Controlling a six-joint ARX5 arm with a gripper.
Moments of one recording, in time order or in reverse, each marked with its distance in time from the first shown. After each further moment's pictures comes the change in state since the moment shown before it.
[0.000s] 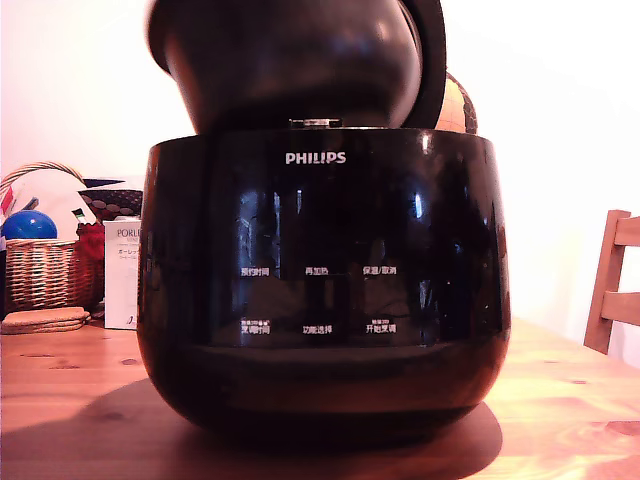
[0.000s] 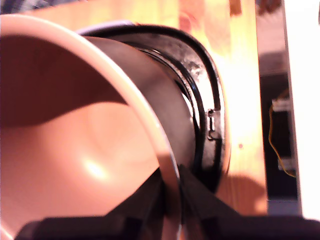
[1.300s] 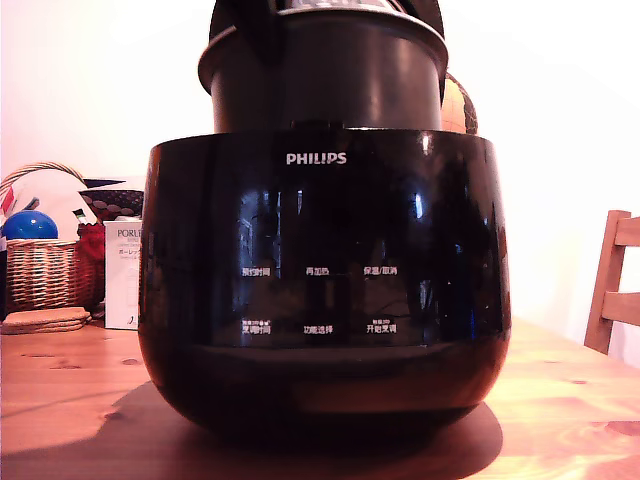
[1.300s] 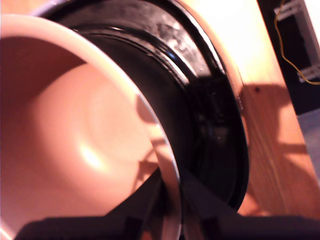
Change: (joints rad) arm -0.067 0.172 0.057 -0.070 -0.169 0.282
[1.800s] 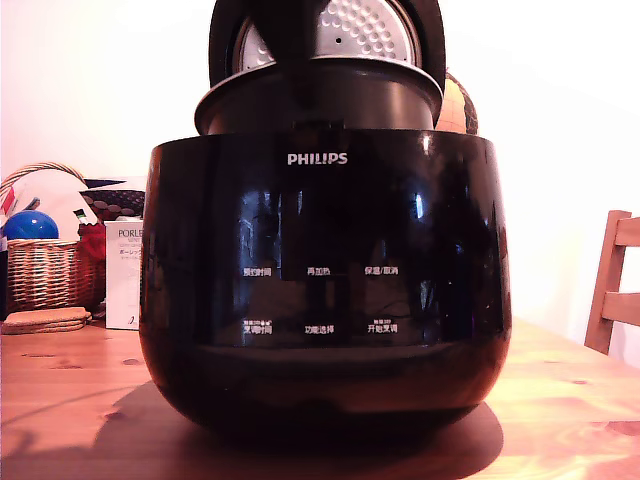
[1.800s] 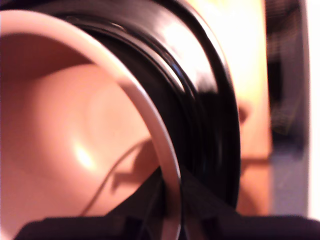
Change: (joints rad) arm -0.026 0.048 0.002 0.032 0.048 -0.391
